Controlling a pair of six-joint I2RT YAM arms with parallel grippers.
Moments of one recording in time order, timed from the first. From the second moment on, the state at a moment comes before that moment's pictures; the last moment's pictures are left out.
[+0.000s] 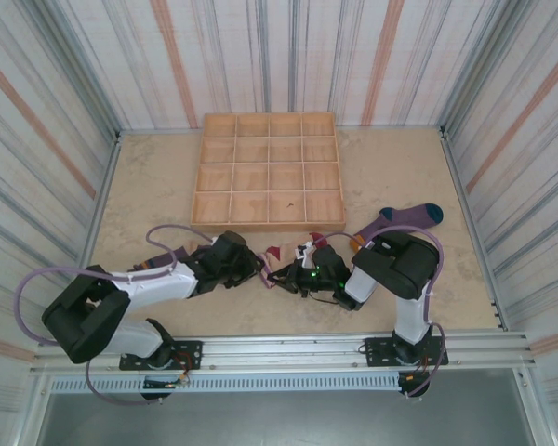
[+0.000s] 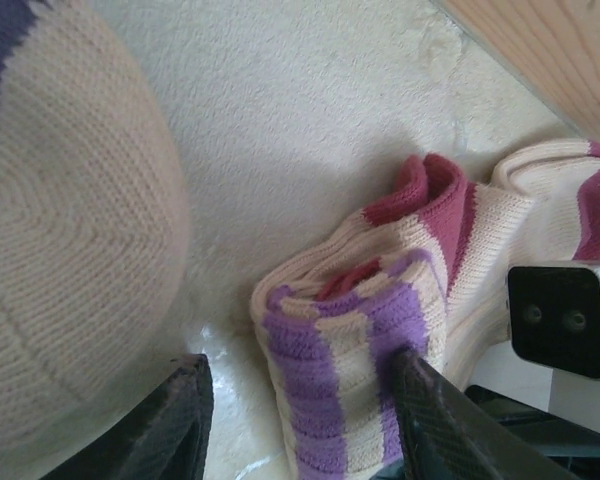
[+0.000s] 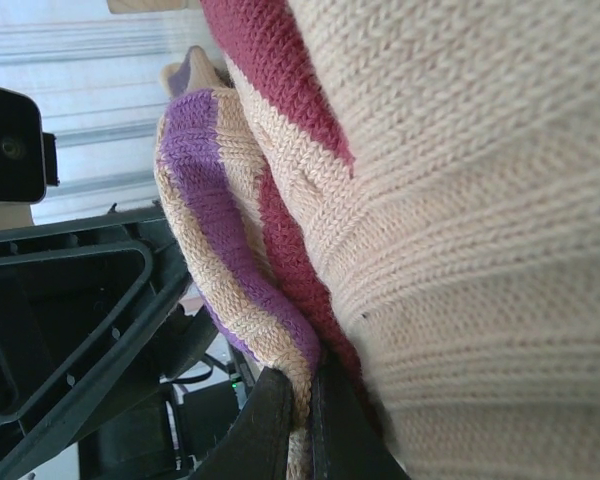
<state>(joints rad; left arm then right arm) -0.77 1.36 0.50 -0.01 0.05 -1.13 0.85 1.91 0.37 1.13 -0.45 1.43</state>
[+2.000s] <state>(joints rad) -0.71 1.40 0.68 -0.41 0.17 -1.17 1.51 1.81 0.88 -0.05 0.80 0.28</state>
